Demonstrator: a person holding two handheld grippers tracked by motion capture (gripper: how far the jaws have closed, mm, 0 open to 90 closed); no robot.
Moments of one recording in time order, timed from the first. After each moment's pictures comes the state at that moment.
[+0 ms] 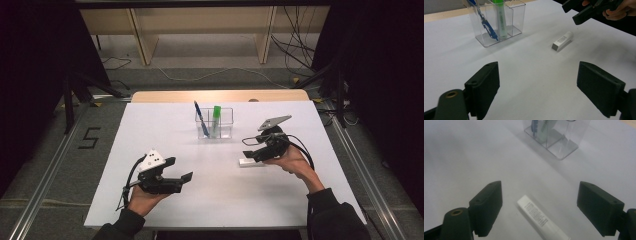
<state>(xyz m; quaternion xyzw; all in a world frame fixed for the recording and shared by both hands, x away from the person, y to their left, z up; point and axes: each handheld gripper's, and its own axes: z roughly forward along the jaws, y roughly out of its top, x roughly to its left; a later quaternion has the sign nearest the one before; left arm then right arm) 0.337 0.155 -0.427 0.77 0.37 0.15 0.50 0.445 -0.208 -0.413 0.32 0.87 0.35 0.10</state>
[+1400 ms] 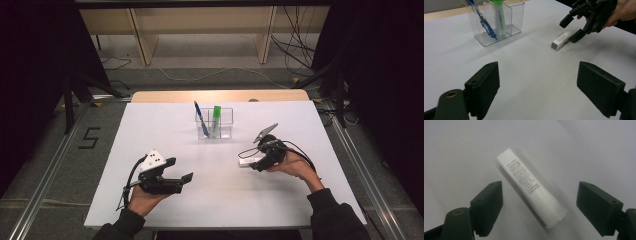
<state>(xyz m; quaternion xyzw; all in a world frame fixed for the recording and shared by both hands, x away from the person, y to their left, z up) 0.337 0.154 -0.428 0.77 0.37 0.15 0.50 0.454 -0.208 -0.452 0.29 0.93 0.22 0.09</state>
